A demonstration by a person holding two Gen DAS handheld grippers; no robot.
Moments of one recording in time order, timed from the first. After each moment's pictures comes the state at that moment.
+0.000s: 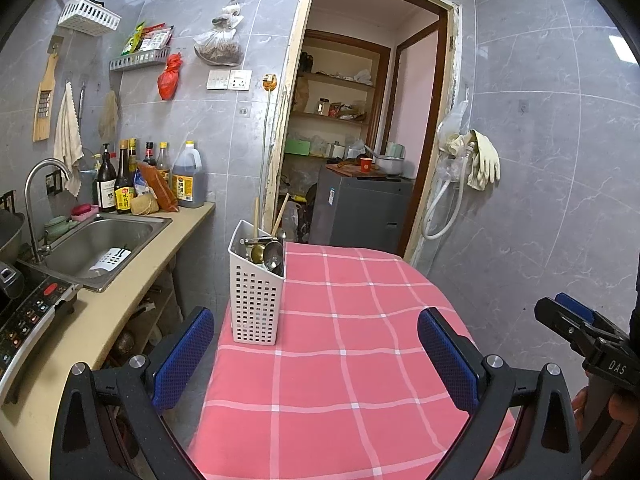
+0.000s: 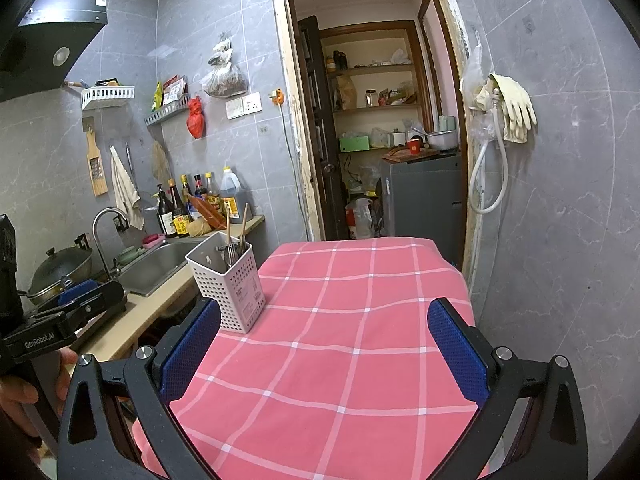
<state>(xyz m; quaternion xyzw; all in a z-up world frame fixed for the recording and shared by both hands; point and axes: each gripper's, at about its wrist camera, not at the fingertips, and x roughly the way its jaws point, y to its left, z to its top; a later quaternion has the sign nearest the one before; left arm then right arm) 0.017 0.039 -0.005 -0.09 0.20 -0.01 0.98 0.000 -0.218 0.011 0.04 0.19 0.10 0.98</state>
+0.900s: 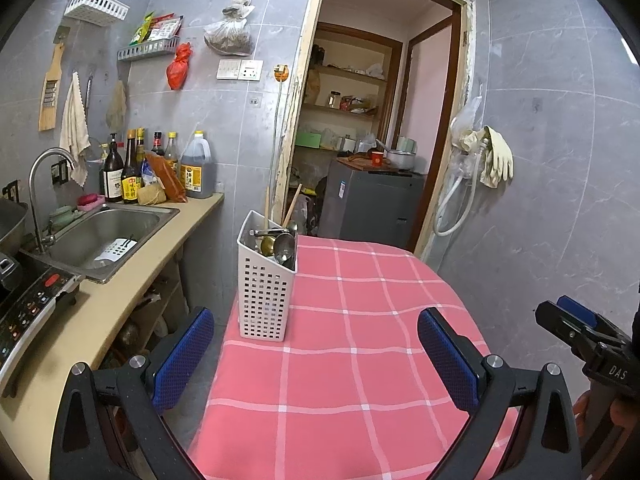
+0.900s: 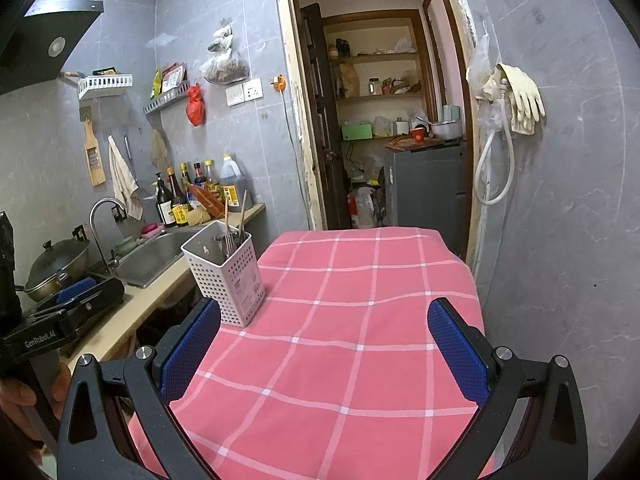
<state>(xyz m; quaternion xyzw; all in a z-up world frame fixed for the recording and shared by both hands) 0.030 0.039 -0.009 -0.10 0.21 0.00 0.97 0.025 -0.209 -0.003 0.04 0.22 0.11 0.97</state>
